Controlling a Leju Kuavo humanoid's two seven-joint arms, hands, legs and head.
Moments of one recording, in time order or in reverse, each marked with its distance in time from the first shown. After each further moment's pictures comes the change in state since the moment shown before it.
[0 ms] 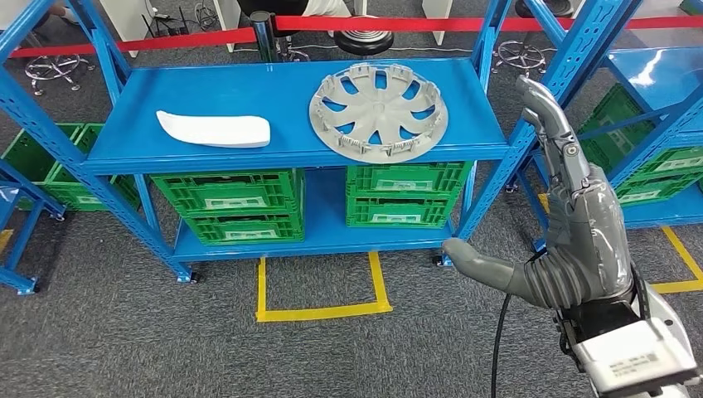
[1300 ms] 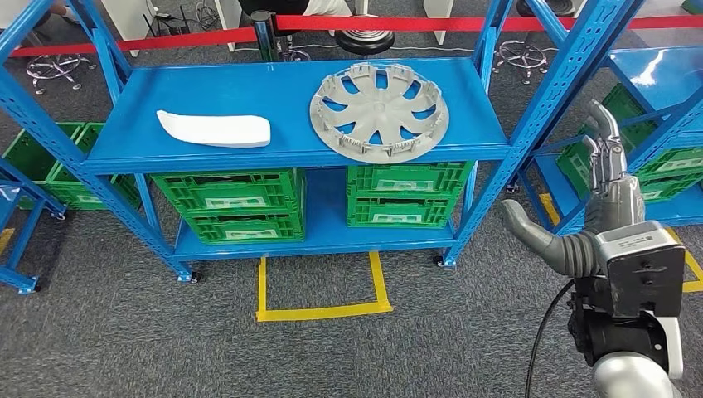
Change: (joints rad) left arm -0.001 0.014 -0.046 0.000 0.033 0.039 -0.007; right arm 0.192 0.031 -0.190 0.166 -0.041 -0.218 -0.013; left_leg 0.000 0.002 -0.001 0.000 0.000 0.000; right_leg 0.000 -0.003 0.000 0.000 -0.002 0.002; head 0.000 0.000
